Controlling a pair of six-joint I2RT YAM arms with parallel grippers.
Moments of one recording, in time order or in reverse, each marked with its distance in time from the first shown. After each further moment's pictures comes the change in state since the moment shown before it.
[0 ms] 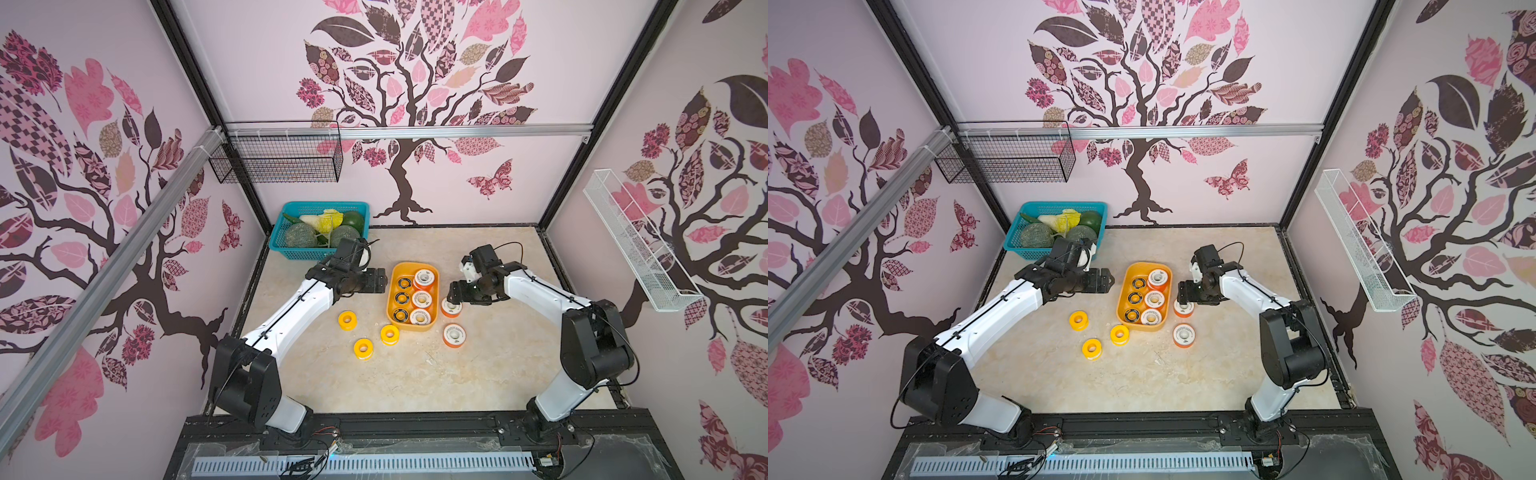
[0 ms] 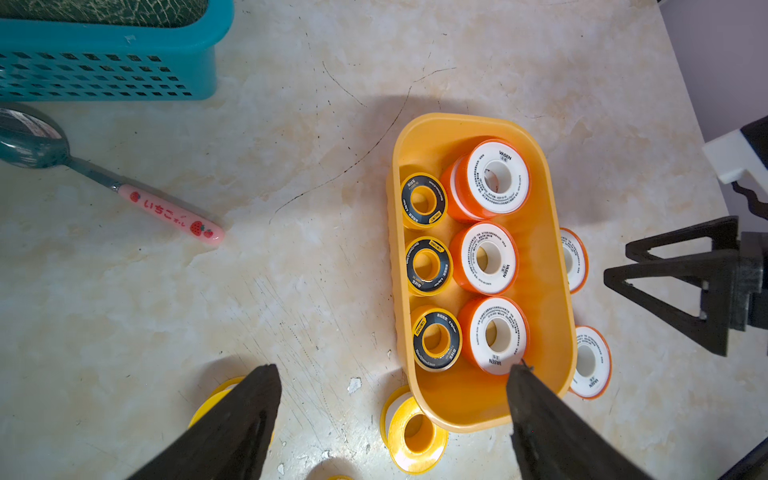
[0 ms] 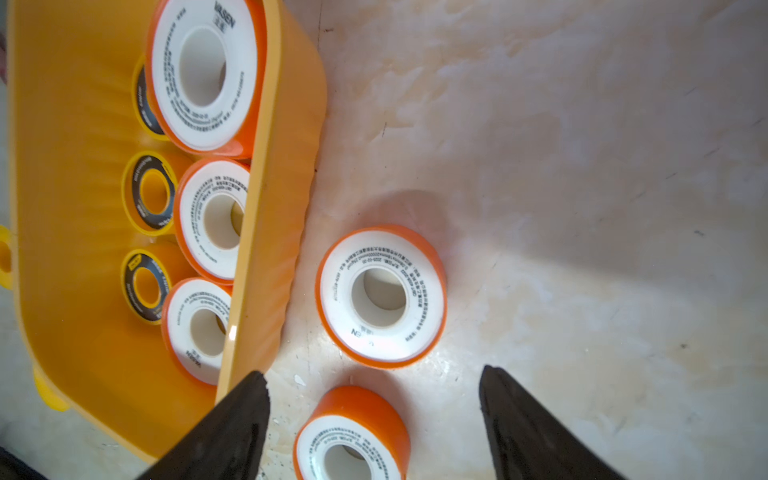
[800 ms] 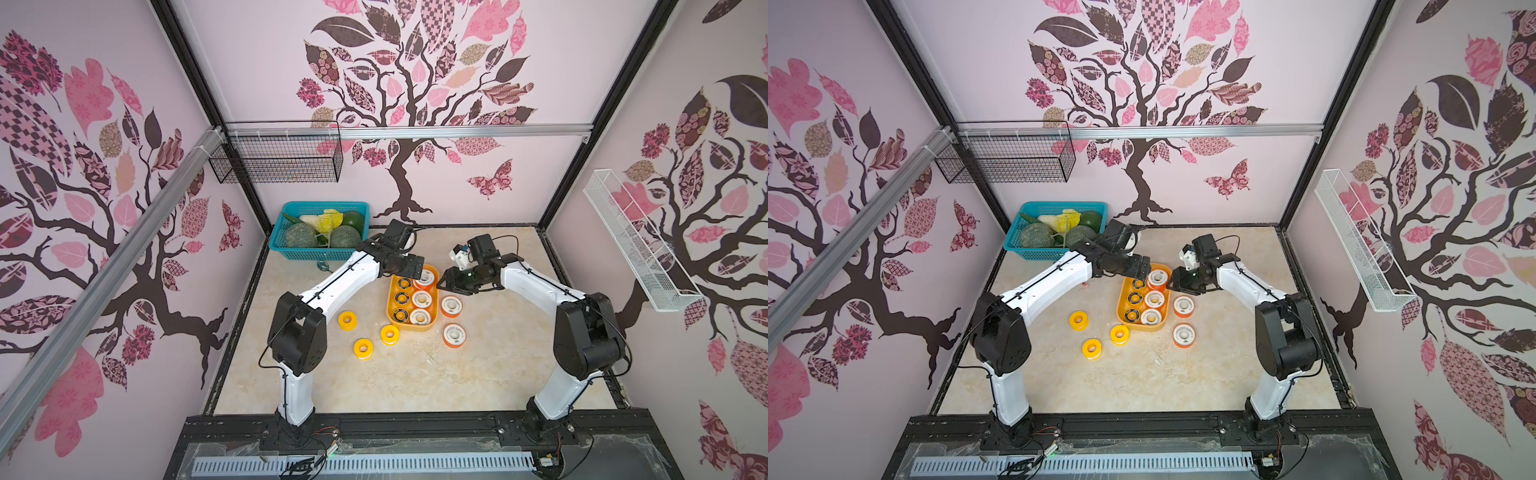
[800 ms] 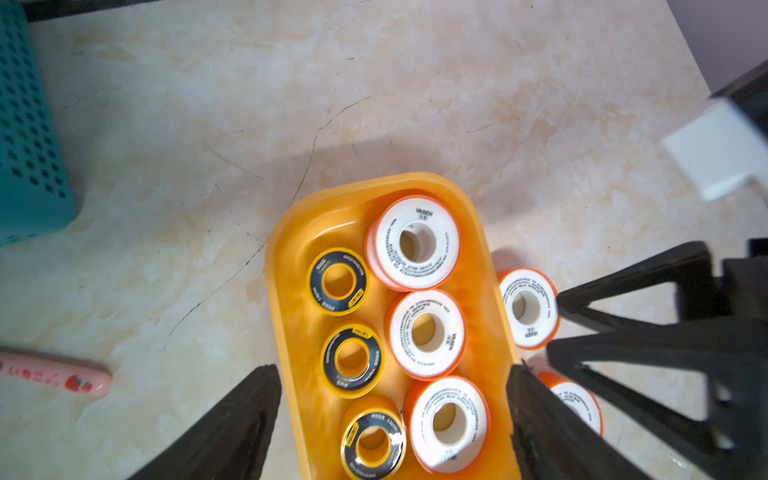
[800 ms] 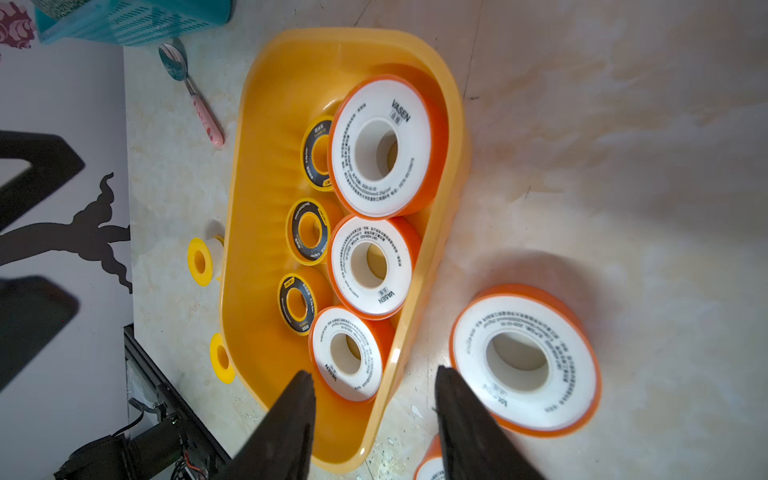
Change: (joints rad) left arm -0.151 0.381 0.437 -0.104 -0.069 0.047; right arm -0.026 0.048 0.110 0.073 -0.270 0.109
